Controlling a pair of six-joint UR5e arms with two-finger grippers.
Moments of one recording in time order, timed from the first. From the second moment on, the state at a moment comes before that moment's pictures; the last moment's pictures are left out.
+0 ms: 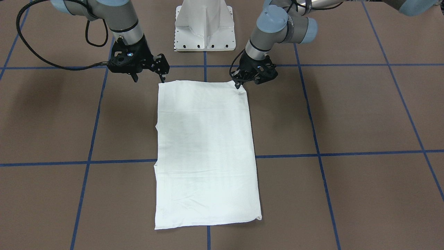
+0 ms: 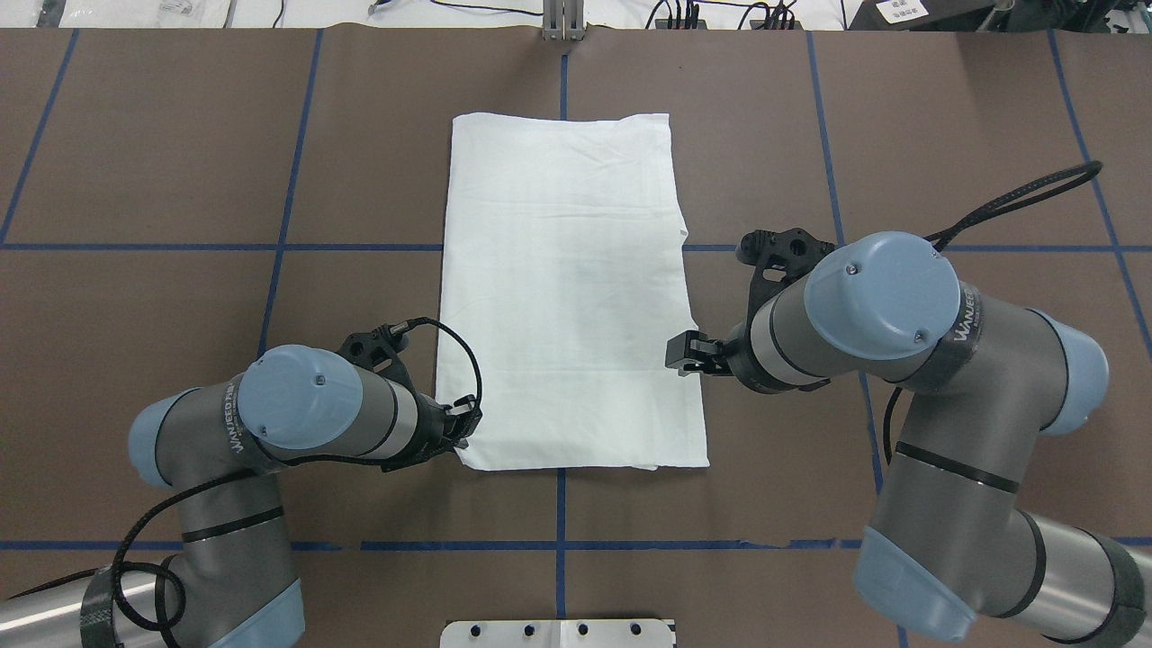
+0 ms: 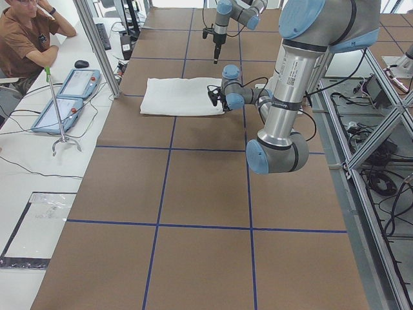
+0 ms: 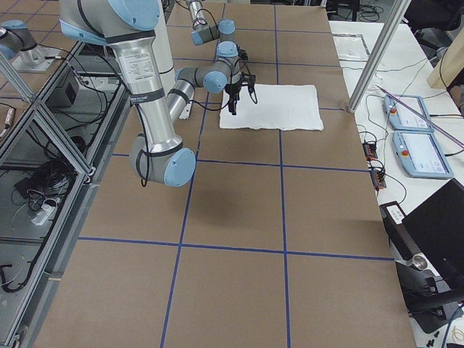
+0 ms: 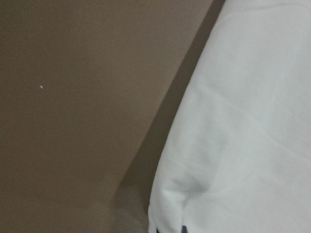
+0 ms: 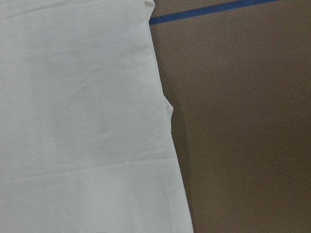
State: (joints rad) left arm -0.37 -1.97 -1.80 -1.96 -1.81 -1.84; right arm 0.50 -1.20 2.06 -1.58 1.83 1.45
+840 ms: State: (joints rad) left arm -0.37 -1.98 -1.80 -1.96 -1.81 -1.83; right arm 0.38 -1.11 1.96 -1.65 1.72 1.93
